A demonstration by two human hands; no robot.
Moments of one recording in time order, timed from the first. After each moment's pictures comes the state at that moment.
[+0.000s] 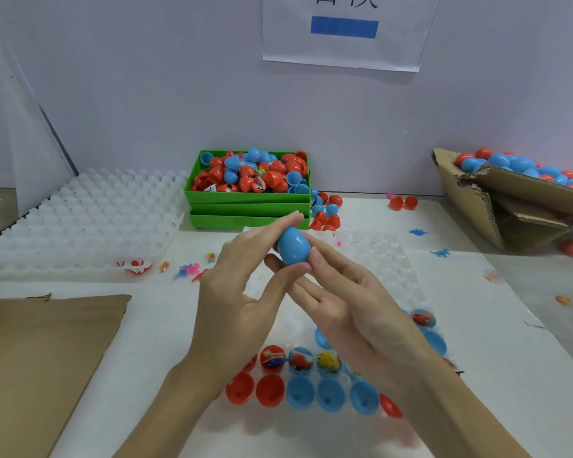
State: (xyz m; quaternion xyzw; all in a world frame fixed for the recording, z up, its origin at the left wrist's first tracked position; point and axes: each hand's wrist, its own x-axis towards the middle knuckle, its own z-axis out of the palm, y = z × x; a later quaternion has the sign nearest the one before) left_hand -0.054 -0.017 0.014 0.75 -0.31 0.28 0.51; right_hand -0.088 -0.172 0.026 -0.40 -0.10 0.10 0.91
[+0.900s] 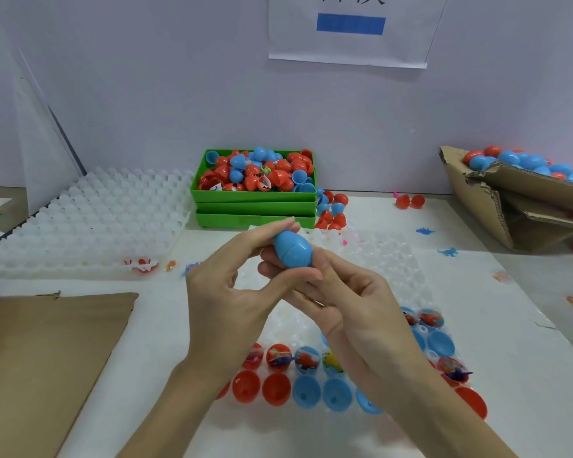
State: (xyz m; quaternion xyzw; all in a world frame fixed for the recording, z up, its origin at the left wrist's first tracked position) left_hand -0.055 -0.011 0.016 0.70 -0.28 0.27 0.60; right_hand -0.096 -0.156 0.025 -0.47 -0.10 0.00 0.88
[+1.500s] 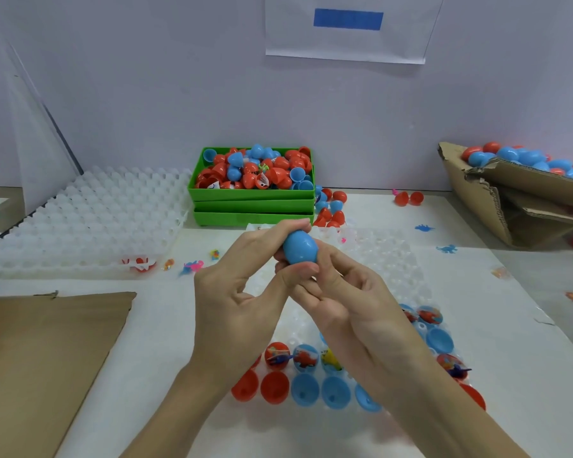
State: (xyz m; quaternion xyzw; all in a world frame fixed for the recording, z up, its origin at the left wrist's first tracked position) left_hand -0.060 -0.019 0.017 0.69 -0.31 0.25 0.60; right_hand -0.096 -0.159 0.024 -0.41 -0.09 0.03 0.91
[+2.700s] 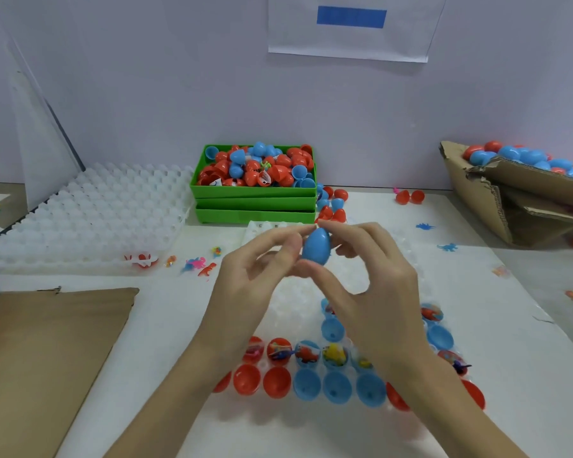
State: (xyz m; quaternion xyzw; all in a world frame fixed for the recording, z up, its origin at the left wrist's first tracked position) left_hand -0.051 -0.018 0.017 0.68 -0.22 0.01 0.70; right_hand -0.082 -0.176 0.008 -0.84 -0.10 -0.39 0.37
